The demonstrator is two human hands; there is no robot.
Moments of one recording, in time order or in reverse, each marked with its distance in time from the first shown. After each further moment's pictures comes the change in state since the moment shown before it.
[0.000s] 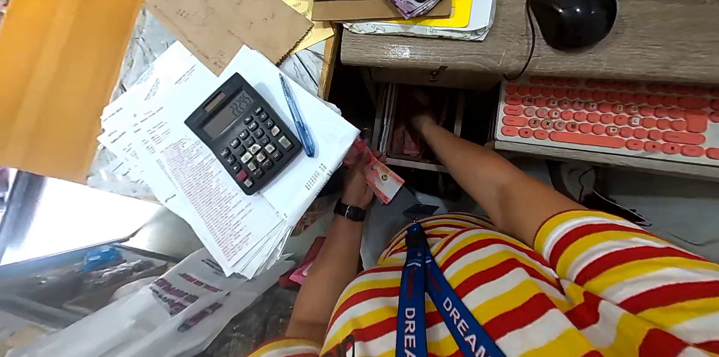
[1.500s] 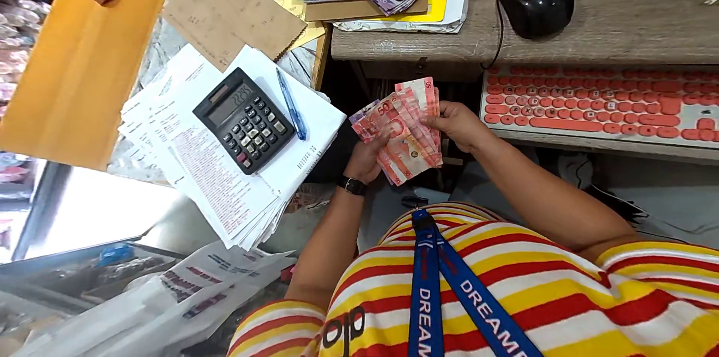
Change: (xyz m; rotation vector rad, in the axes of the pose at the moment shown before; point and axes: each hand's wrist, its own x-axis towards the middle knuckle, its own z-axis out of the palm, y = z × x) left_hand -0.017 0.018 0.037 0.122 -0.346 -0.038; right_hand -0.134 0.015 -0.089 0.529 -0.207 -0.361
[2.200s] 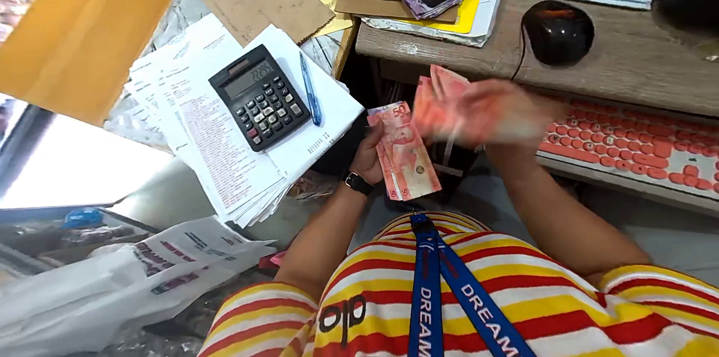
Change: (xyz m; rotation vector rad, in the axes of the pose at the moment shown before) left_hand -0.003 -0.008 -0.010 -0.470 -0.411 0.024; right_hand -0.032 -0.026 -0.011 -0.223 0.095 -1.159
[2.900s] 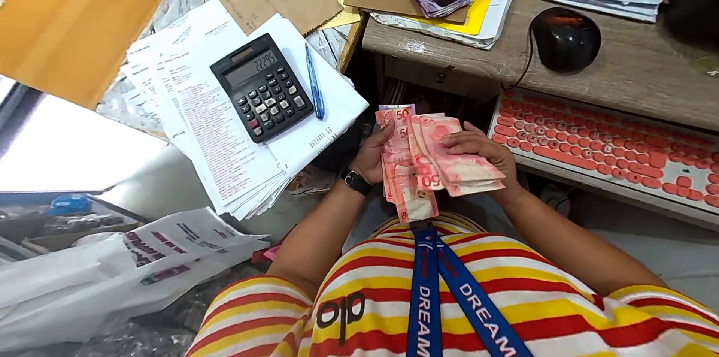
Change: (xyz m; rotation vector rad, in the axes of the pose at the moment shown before) left_hand -0.002 0.006 0.010 0.017 -0.018 -0.172; right_hand -0.055 0.012 -0.006 0.037 -0.209 0.136
